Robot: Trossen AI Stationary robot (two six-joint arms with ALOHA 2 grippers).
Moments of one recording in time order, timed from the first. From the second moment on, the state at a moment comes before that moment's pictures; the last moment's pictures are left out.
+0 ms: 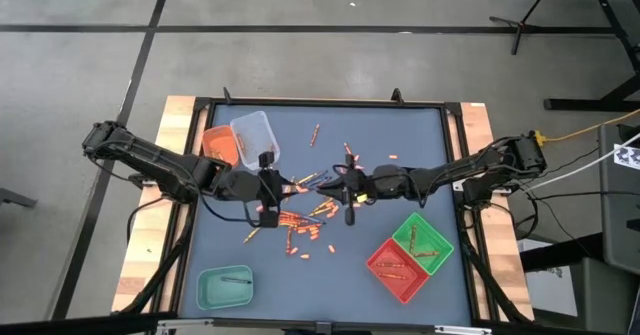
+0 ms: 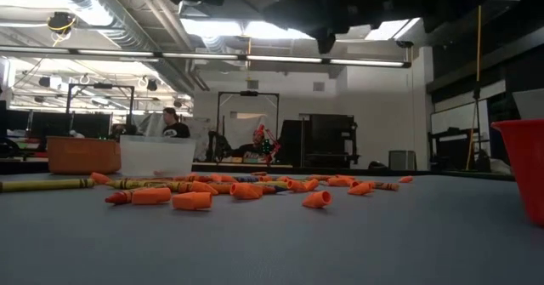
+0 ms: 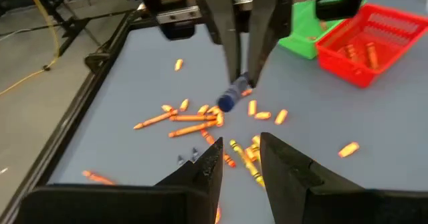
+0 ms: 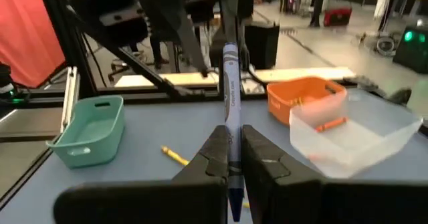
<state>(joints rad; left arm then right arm) -0.28 1.22 0.97 -0.32 -0.46 -0.07 0.13 1.57 0.80 0.65 0.10 0.05</state>
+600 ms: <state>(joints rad) -0.28 1.22 0.97 -0.16 -0.42 -0.07 0.13 1.57 0.80 0.79 0.01 -0.01</state>
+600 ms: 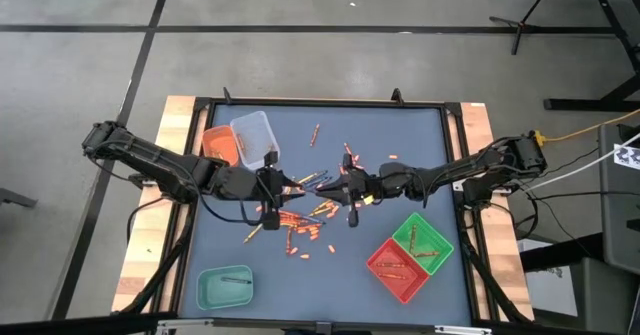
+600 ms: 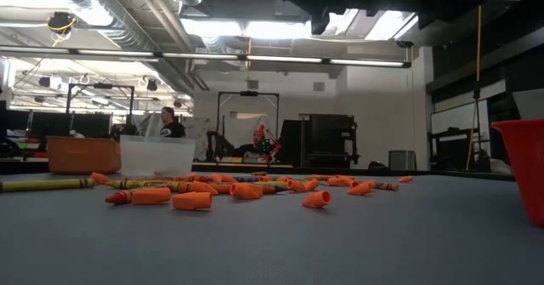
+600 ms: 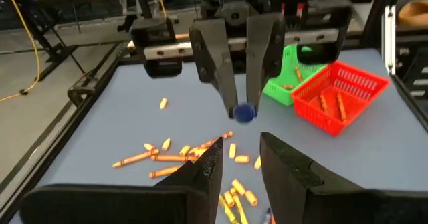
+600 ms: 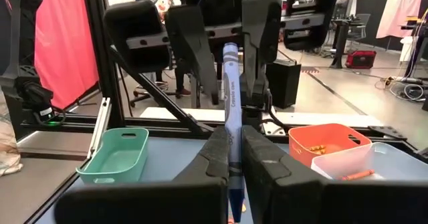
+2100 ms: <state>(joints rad) -0.28 1.22 0.97 -0.07 -0.40 -0.01 0.13 1.57 0.80 0.79 0.01 -0.01</state>
